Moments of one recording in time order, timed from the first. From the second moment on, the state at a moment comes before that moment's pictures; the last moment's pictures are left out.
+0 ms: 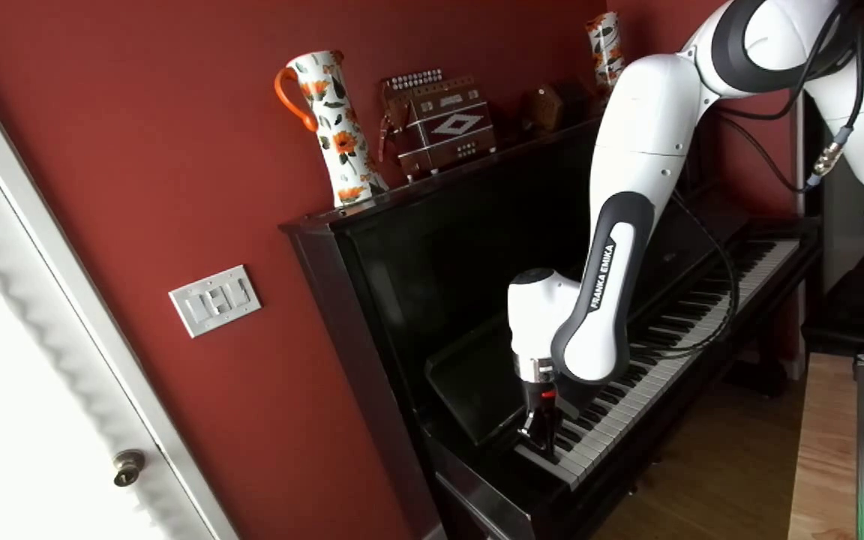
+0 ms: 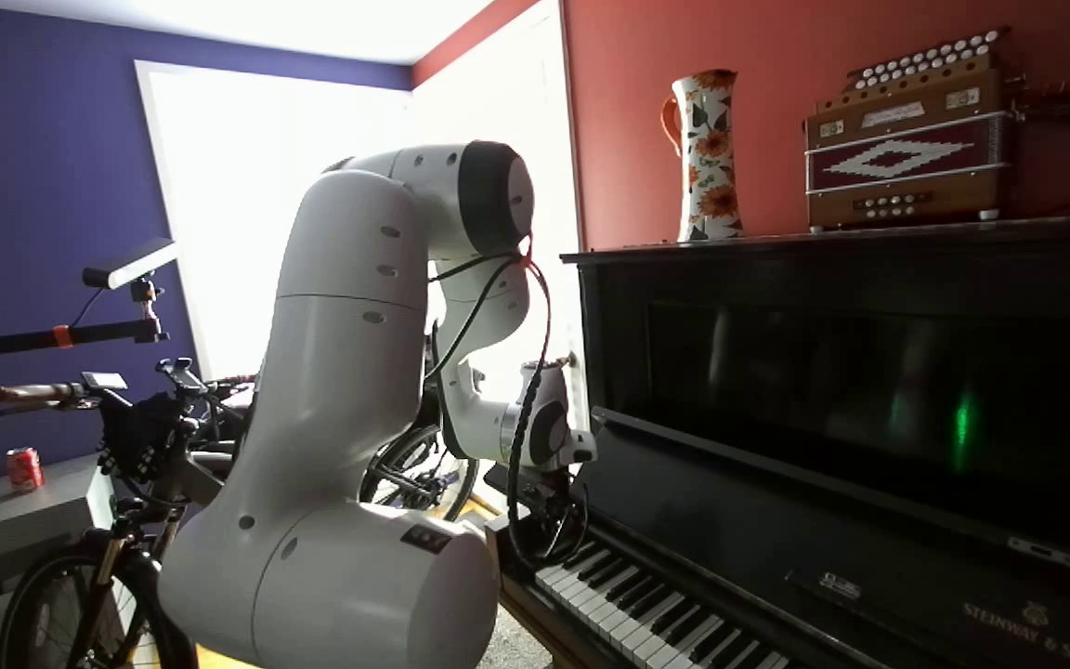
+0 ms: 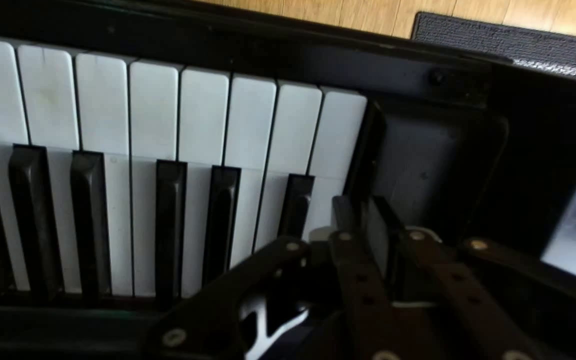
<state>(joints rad) 0.35 0.34 0.10 -2.40 0.05 2.88 0.39</state>
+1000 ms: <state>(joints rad) 0.28 0.10 0.16 -2.43 0.05 2.66 0.21</state>
